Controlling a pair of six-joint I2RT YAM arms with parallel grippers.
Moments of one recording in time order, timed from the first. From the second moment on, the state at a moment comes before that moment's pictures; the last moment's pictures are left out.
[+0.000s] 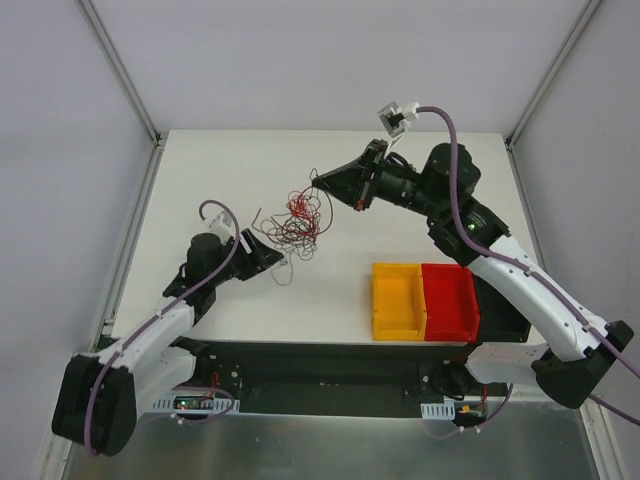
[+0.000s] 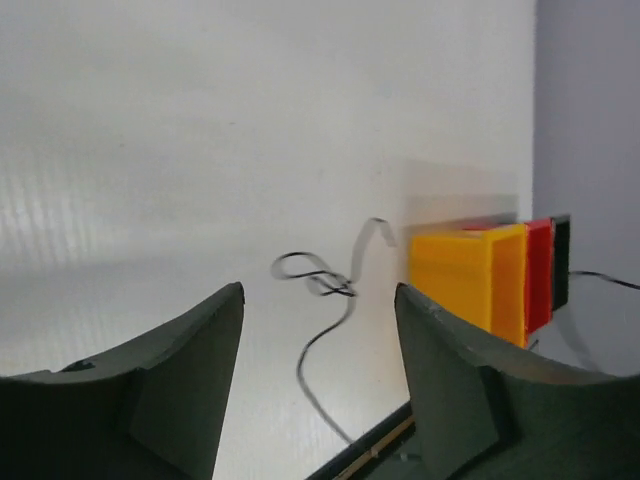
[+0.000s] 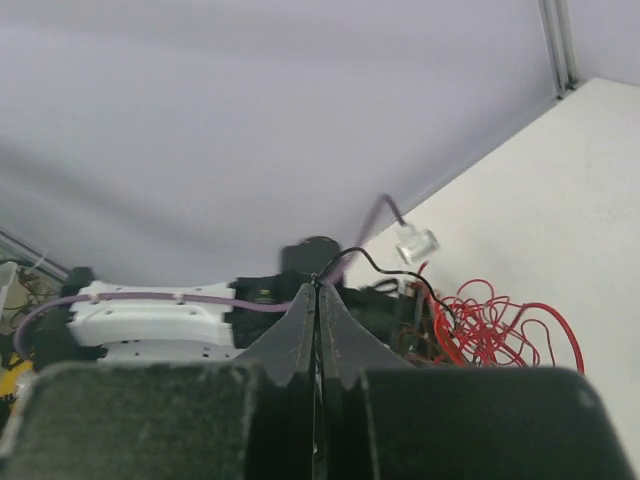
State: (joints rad) left arm -0.29 1.00 0.35 0.13 0.33 -0.85; right arm 0.76 1.22 1.40 -0.08 -0.45 0.58
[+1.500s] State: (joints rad) left arm -0.30 1.43 0.50 0.21 0.17 -0.96; right arm 0.86 1.40 1.67 -0.12 -0.49 0.64
